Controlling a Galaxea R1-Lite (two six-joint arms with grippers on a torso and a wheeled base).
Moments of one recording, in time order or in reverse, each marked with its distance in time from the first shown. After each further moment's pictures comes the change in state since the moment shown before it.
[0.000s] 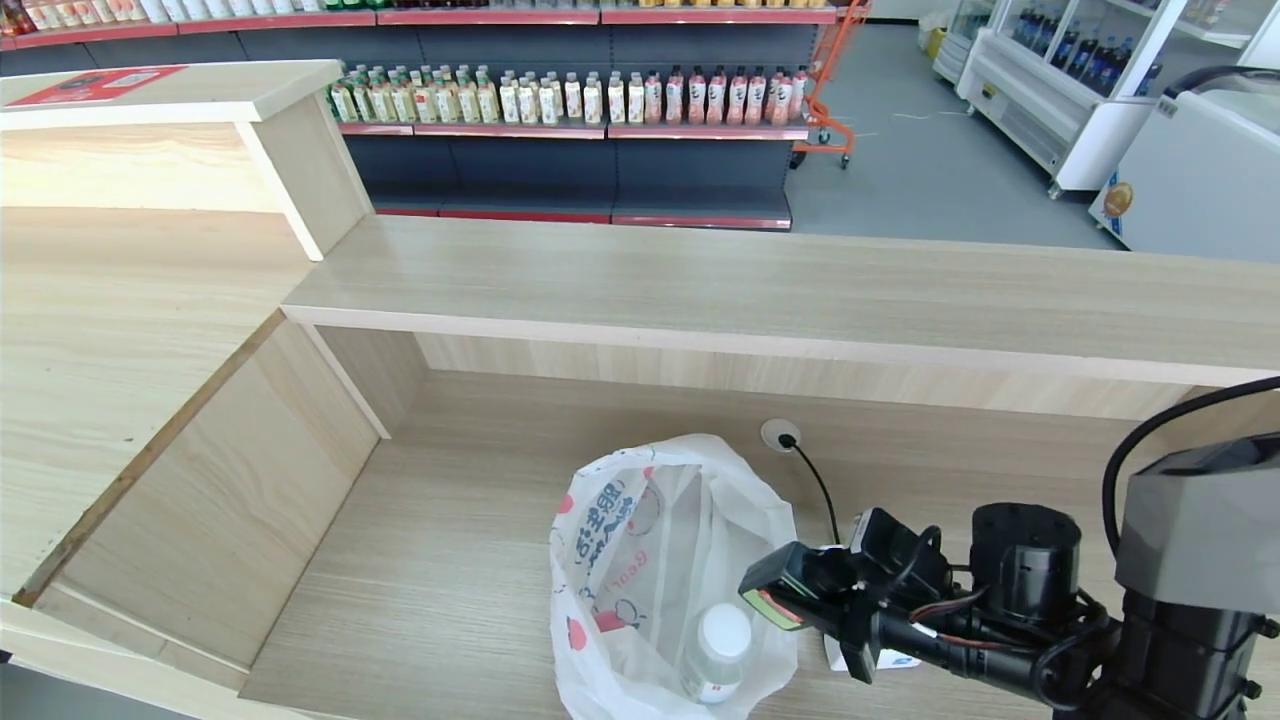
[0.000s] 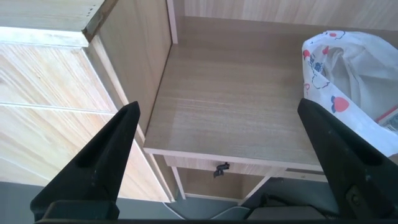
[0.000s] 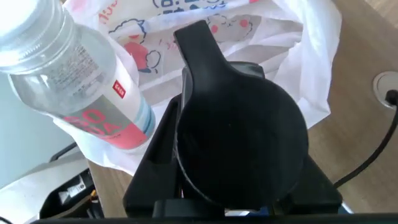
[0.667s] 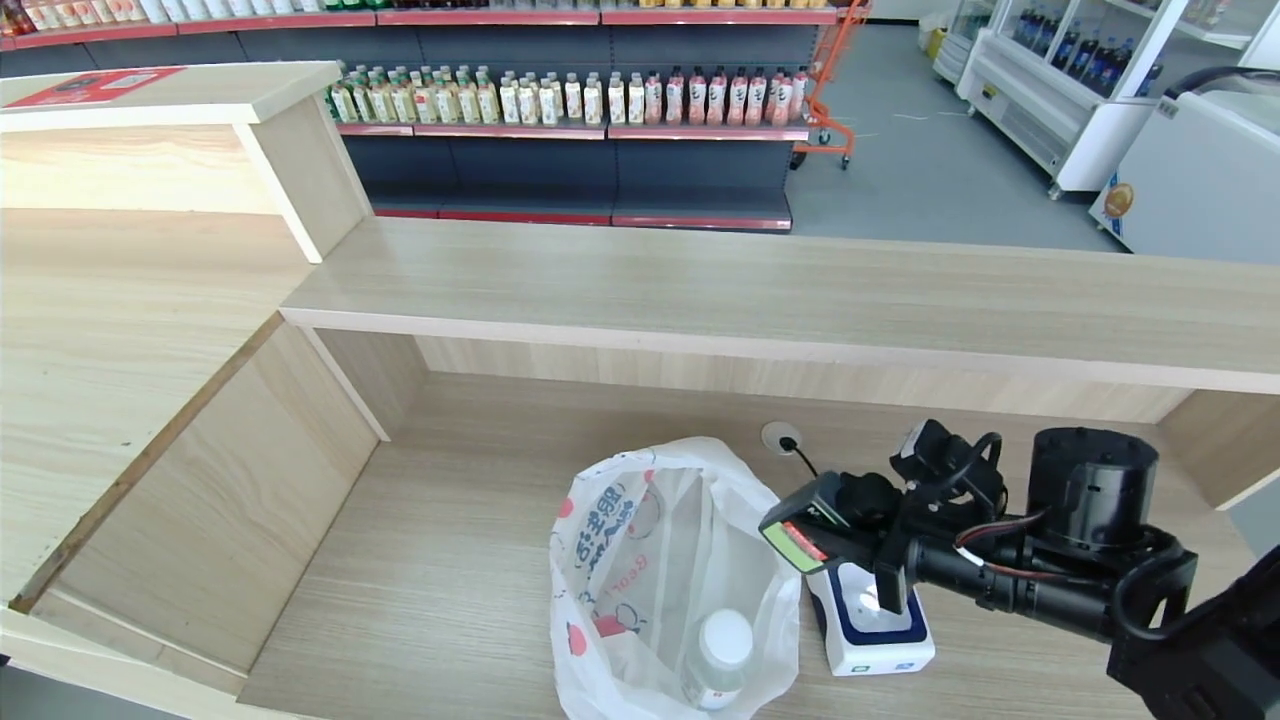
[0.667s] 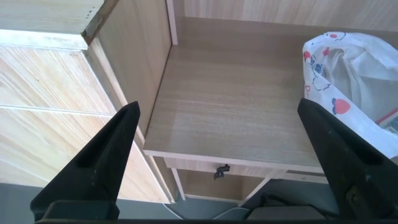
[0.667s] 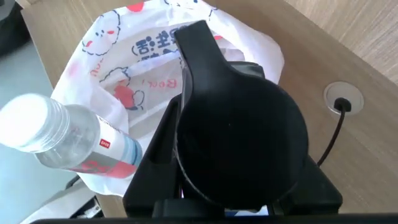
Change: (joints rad) left arm 0.000 0.000 0.000 0.000 0.000 0.000; right arm -0.063 -0.264 -0.126 0.323 0.006 0.109
